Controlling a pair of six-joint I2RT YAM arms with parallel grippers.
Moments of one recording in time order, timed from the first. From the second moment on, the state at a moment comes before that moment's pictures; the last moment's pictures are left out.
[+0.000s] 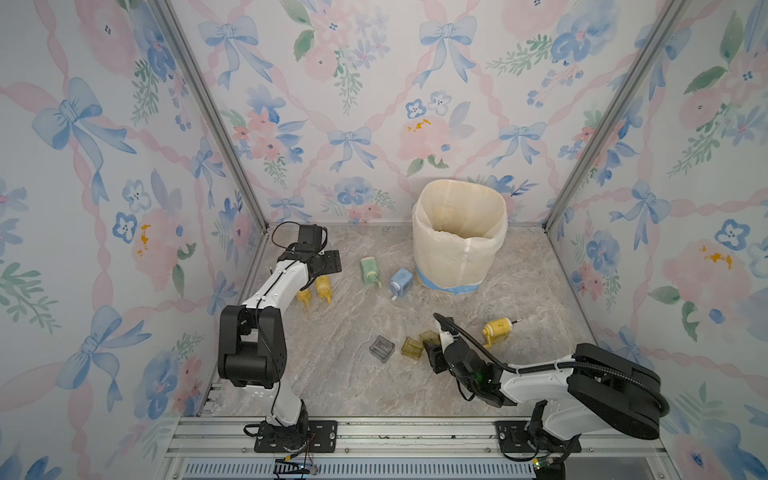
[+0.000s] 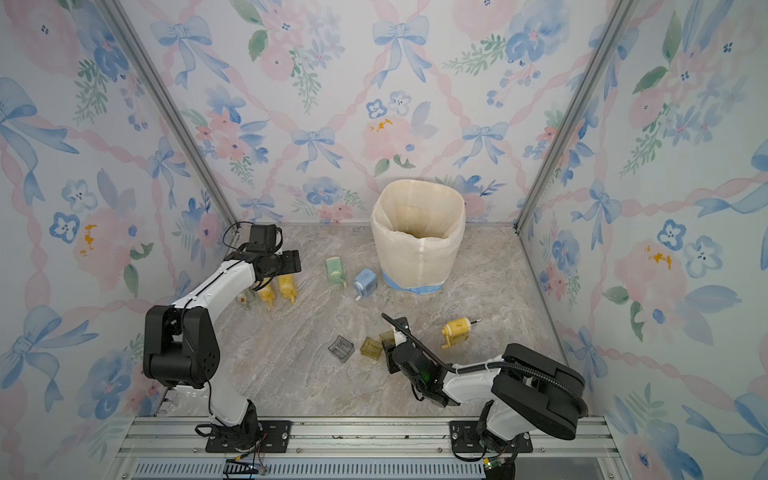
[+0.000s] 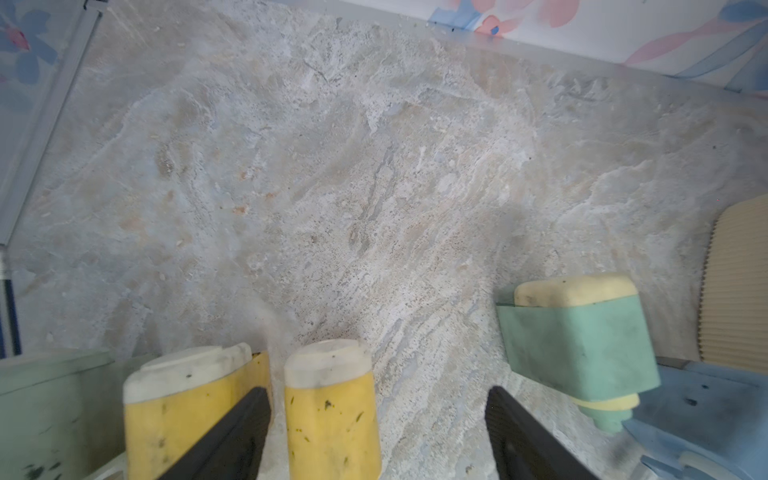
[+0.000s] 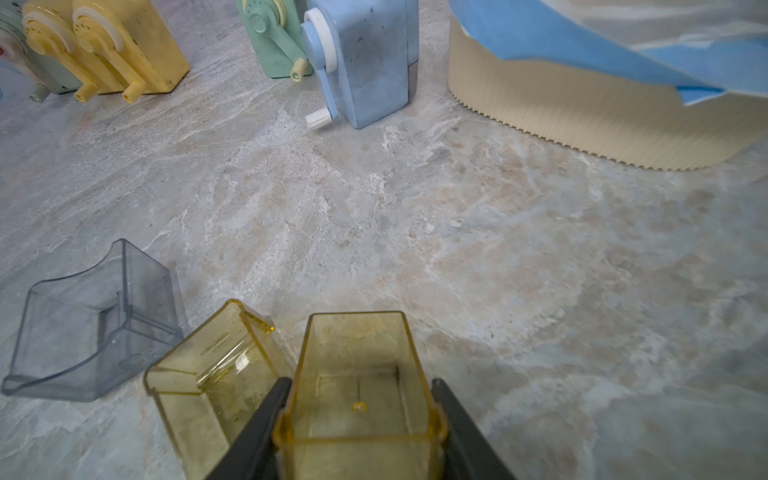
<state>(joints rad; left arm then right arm) -0.08 1.69 1.29 -0.47 -0.04 -0.22 1.06 1.46 0.32 0.55 0.47 0.46</state>
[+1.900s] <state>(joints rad) -0.54 1.47 0.92 0.13 -0.42 -0.42 0.90 1.19 0.68 -0.07 0.45 0.45</state>
